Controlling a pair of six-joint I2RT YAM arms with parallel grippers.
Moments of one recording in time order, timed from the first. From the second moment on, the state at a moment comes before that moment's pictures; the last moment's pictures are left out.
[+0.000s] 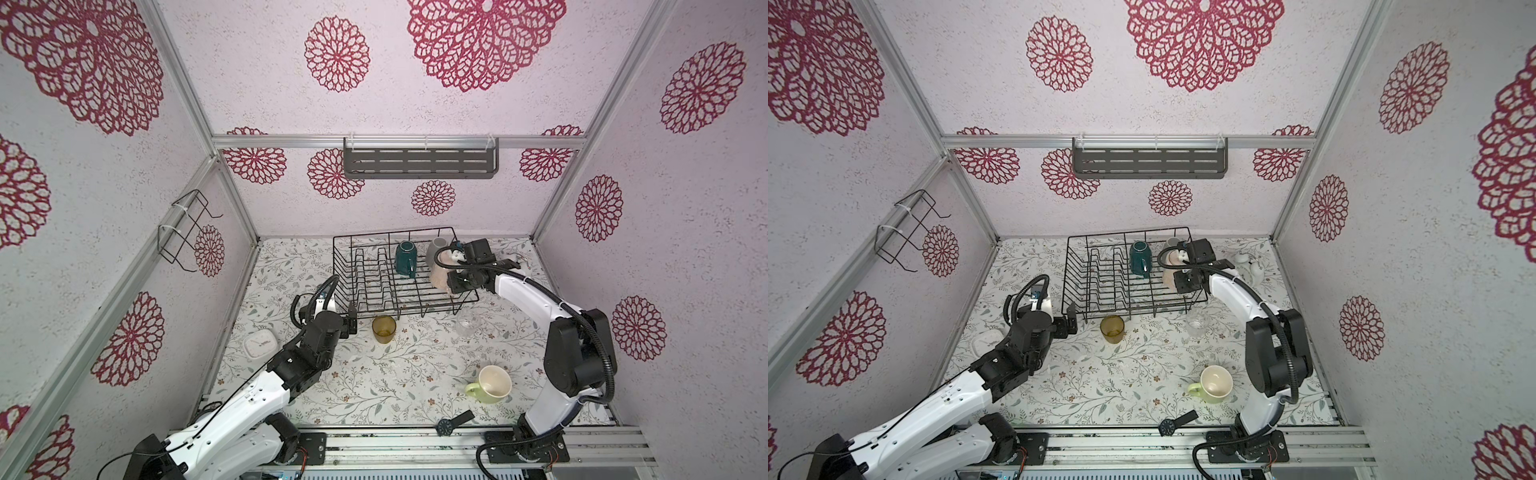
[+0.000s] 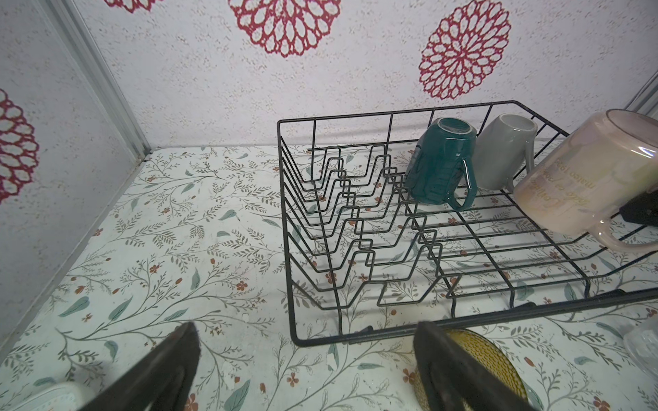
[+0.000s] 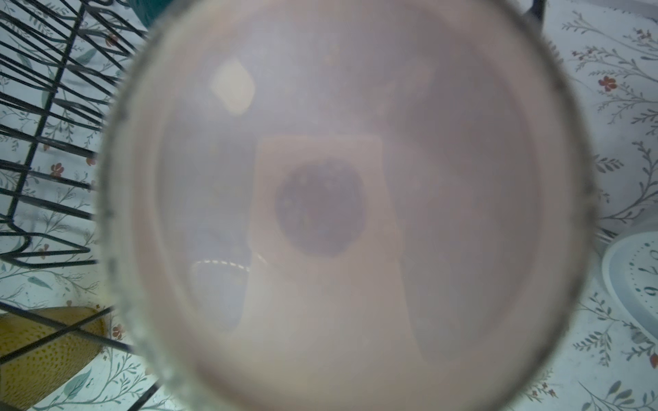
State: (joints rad) left arm -0.68 0.94 0.60 -0.10 -0.64 -0.28; right arm 0.33 1.73 1.36 -0.57 -0.07 0.02
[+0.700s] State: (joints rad) left arm -0.68 0.95 0.60 -0.13 -0.56 -0.27; right arm 0.32 1.87 1.43 -0.58 -0.02 0.03
